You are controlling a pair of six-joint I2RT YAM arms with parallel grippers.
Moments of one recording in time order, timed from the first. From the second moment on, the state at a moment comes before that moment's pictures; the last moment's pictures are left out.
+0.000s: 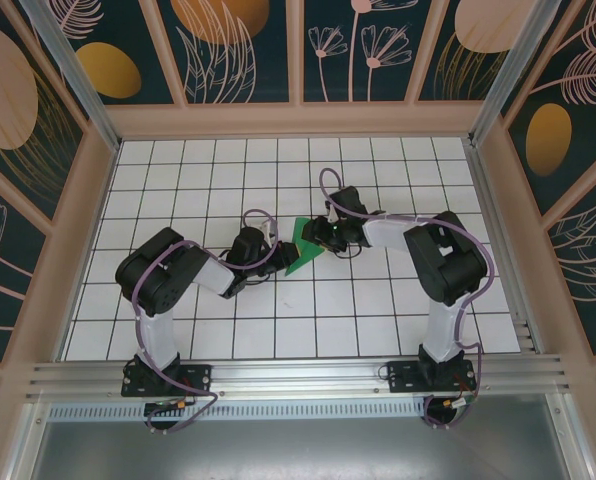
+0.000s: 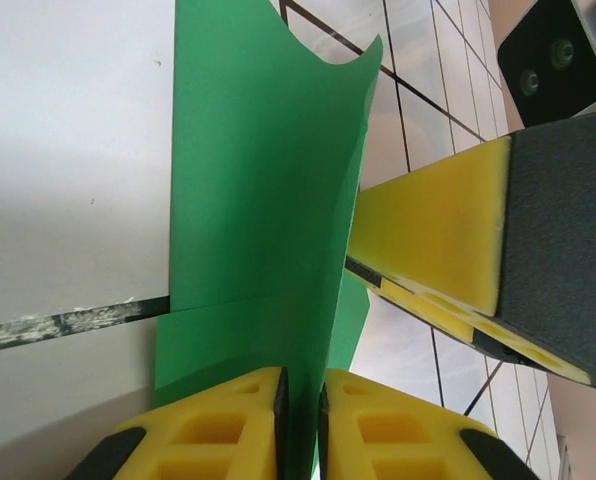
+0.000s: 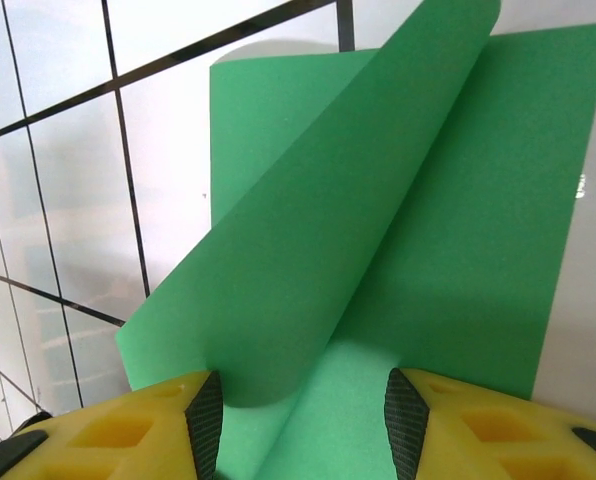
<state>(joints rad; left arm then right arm) -0.63 1.92 0.62 0.79 0.33 -0.97 0.53 1.91 1.06 -0.10 -0.39 0.76</state>
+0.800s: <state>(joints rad) -0.62 1.91 0.66 0.71 0.34 -0.91 0.56 1.93 1.12 -0.17 -0.32 0.78</state>
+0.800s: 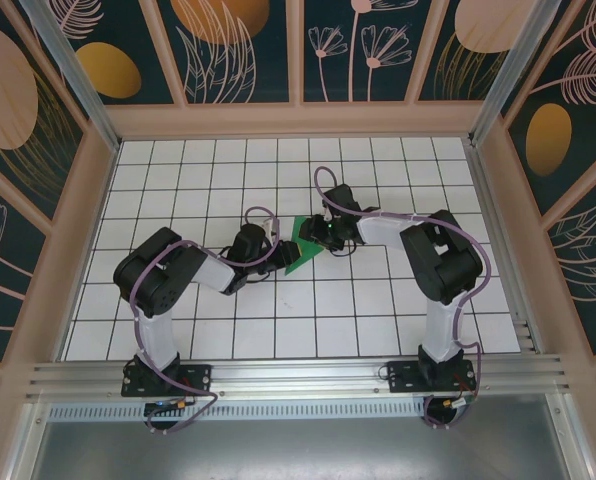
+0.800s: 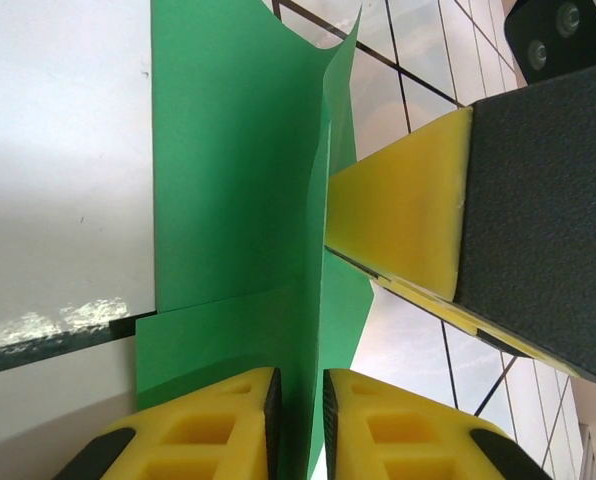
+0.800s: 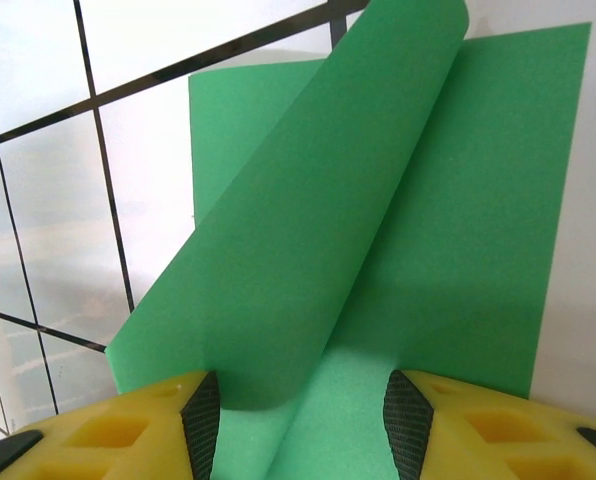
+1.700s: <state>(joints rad) -0.59 1.75 0.62 0.54 0.31 -0.84 0.59 1.96 1.19 -0.27 -0.22 0.81</state>
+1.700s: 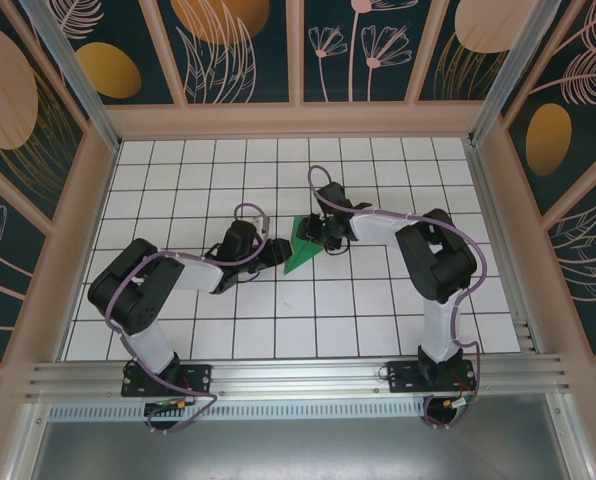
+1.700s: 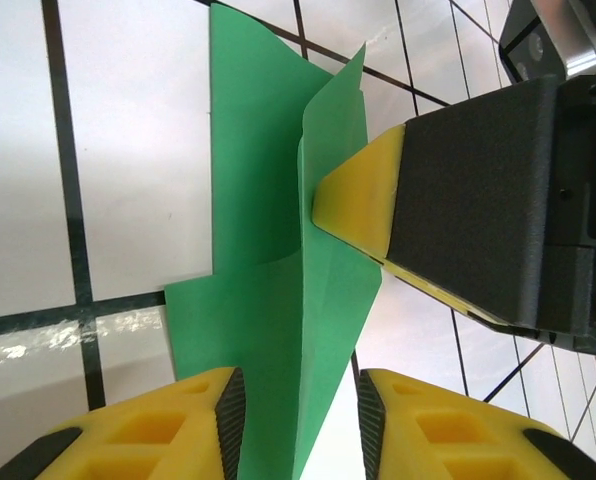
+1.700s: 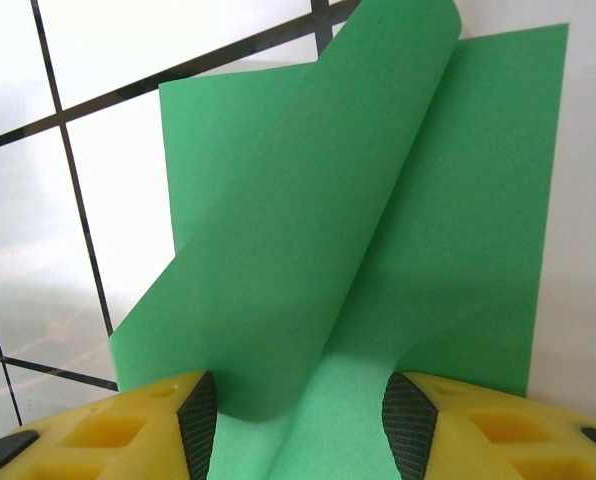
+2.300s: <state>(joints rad) -0.58 1.89 0.78 0.46 0.37 -0.78 0.60 1.96 1.19 -0.27 -0.22 0.83</state>
